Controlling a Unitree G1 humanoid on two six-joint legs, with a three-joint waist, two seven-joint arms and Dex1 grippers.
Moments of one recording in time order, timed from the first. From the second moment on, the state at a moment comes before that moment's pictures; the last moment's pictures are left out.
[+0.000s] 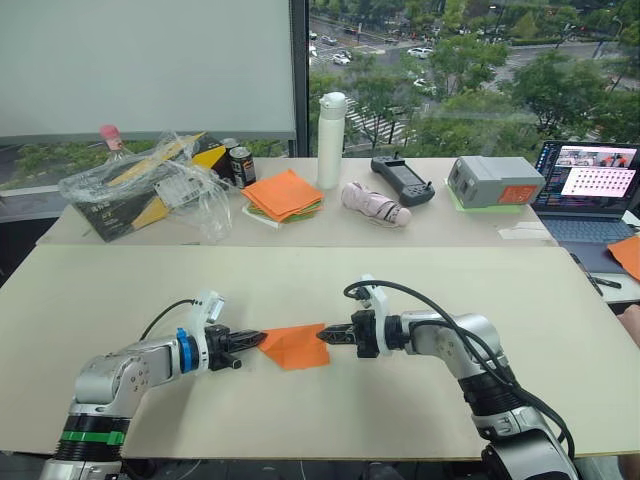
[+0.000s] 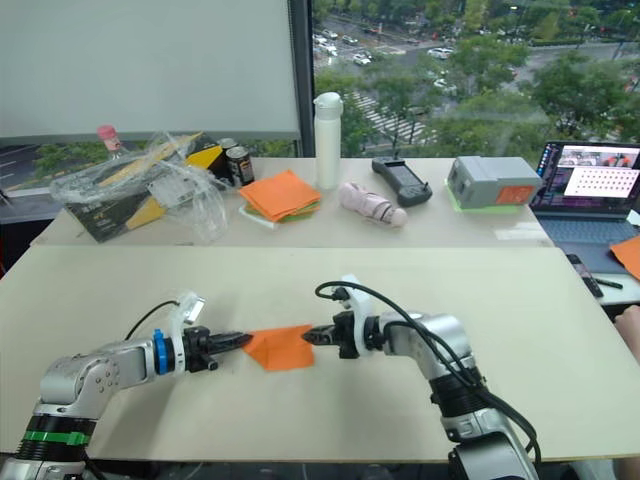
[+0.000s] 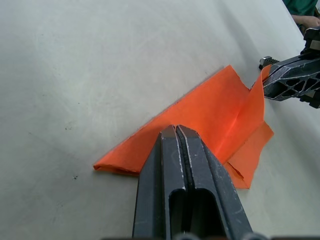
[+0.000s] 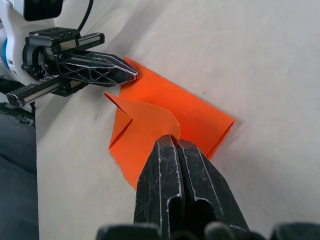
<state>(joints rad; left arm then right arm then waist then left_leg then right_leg) -0.23 0.61 0.09 -0.03 -0.68 0.94 -0.78 -0.55 -0.31 0.17 0.02 0.54 1.11 0.74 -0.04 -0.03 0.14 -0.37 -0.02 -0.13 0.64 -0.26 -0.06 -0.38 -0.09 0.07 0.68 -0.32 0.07</state>
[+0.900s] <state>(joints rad) -0.19 0.61 0.09 -0.07 -0.67 0.93 -0.79 -0.74 -0.11 -0.14 0.23 0.57 1.47 0.41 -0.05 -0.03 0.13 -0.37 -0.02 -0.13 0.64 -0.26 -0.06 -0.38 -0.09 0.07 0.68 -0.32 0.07</state>
